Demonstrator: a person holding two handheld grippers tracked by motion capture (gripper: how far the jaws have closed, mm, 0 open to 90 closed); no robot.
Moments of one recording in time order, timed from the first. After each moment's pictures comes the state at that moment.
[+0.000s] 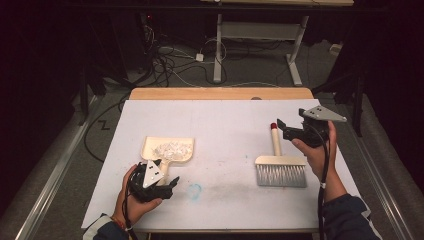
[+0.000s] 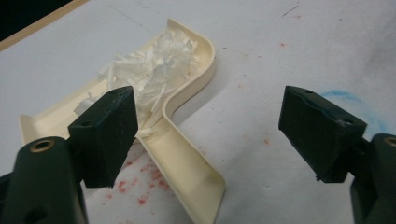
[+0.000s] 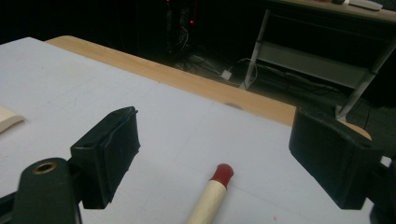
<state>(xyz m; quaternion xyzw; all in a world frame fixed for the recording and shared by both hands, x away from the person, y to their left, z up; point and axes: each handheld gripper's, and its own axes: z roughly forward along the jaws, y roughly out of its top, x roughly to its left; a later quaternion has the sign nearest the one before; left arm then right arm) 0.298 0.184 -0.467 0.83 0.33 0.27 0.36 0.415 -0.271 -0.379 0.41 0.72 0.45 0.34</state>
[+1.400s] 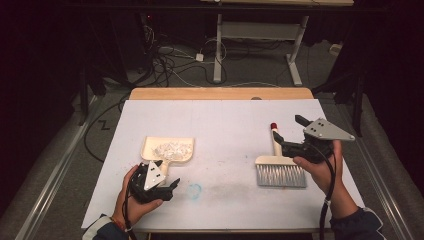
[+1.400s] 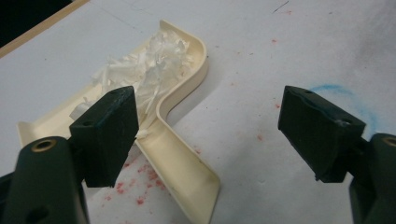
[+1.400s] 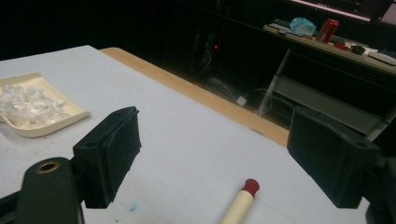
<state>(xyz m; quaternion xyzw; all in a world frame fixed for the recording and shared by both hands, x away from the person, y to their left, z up) 0.295 0.182 -0.465 0.84 0.31 0.28 0.36 0.352 -0.252 -0.354 0.32 0.74 0.47 0.36</state>
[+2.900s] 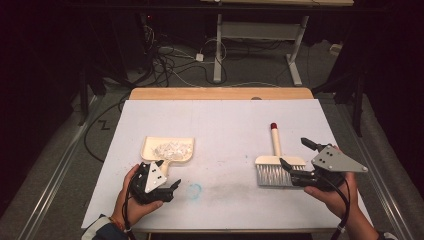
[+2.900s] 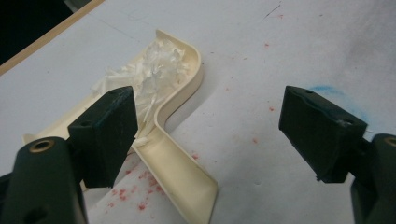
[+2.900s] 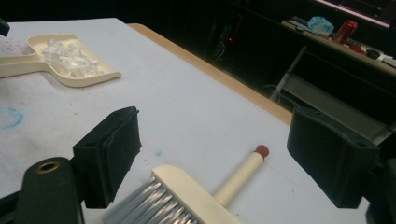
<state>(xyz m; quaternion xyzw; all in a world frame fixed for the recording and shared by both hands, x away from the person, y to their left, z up) 0.291 0.179 -0.462 0.84 0.29 0.28 0.35 0.297 -0.269 -0.373 0.28 0.77 0.45 0.36</state>
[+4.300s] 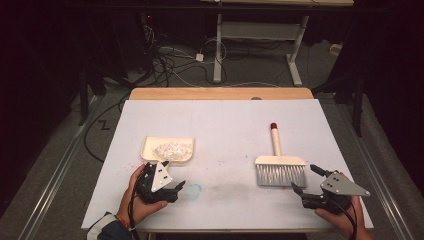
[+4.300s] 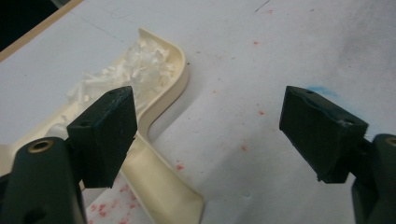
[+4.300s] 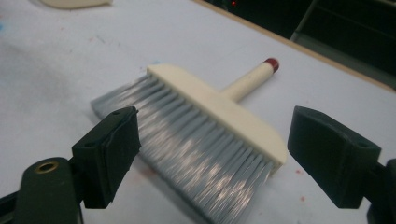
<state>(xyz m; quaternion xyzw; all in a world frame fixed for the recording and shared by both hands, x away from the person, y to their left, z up) 0.297 0.166 -0.470 0.86 0.28 0.27 0.34 0.281 -0.319 -0.458 0.31 0.79 0.42 0.33</state>
